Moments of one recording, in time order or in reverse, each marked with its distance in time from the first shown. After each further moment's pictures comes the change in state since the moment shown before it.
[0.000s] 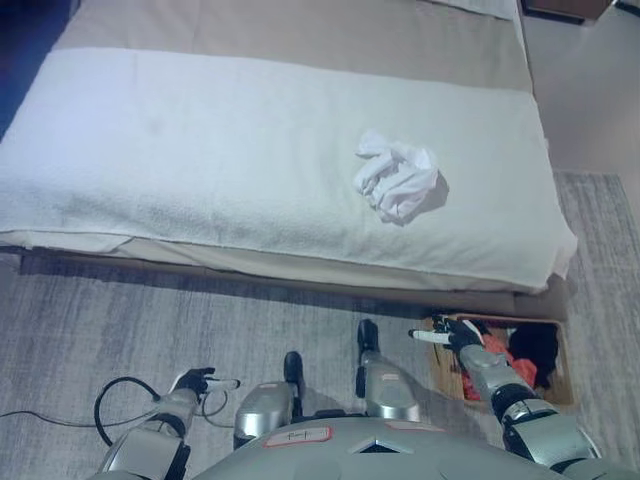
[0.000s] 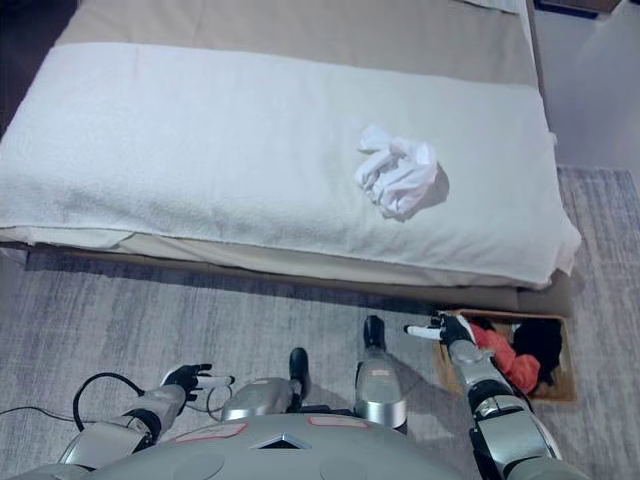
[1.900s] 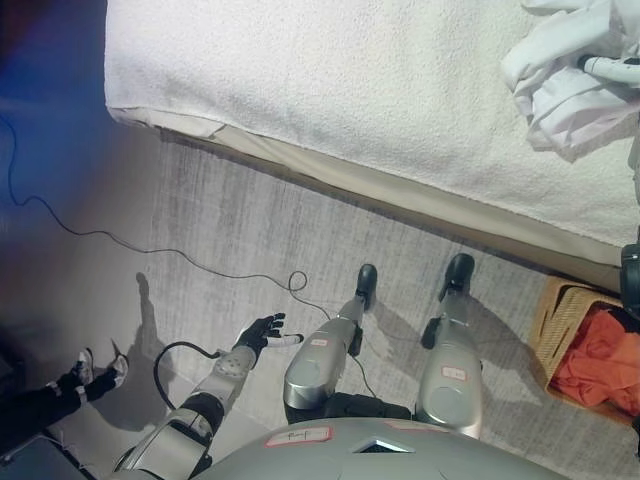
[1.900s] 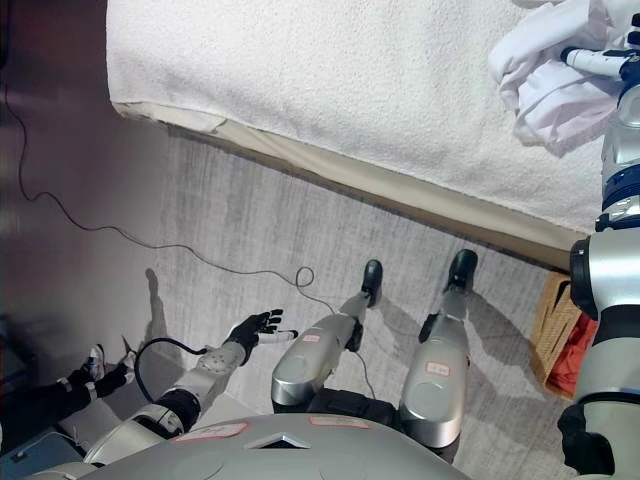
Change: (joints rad) left arm -0.025 -0.079 -0.215 -0.352 -0.118 -0.069 -0.024; right arm -1.035 -0.443 0.150 0.276 0.220 -0.025 -0.137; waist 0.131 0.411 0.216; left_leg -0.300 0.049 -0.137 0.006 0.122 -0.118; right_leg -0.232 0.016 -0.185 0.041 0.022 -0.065
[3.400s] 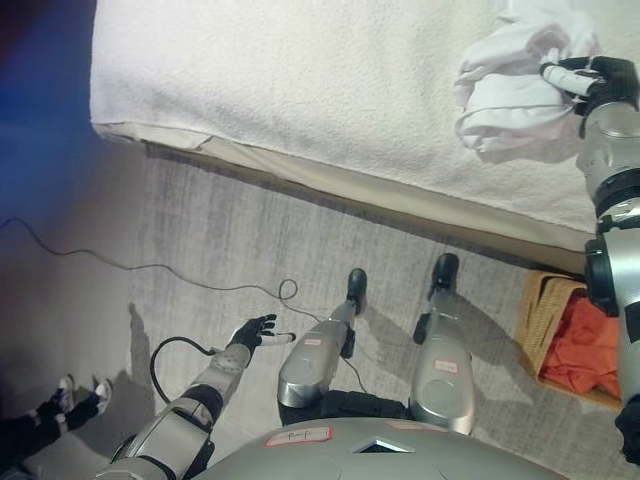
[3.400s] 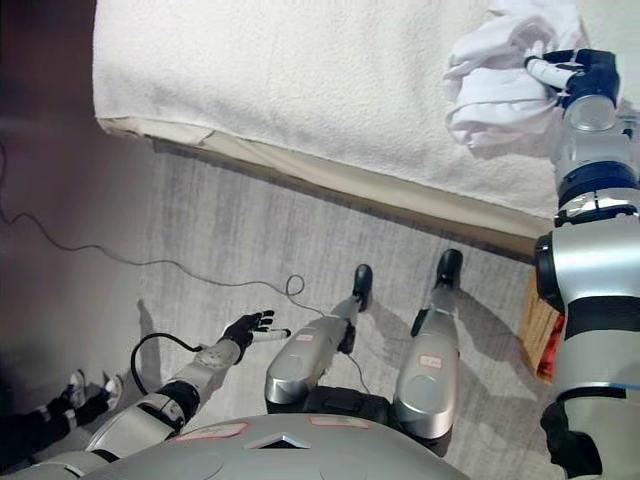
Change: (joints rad) left arm -0.076 -0.001 0.015 0.163 -0.037 0.011 0.022; right arm -0.007 0.167 -0.004 0.038 0.107 0.055 0.014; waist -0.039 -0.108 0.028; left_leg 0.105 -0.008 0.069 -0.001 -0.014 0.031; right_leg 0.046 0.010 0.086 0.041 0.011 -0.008
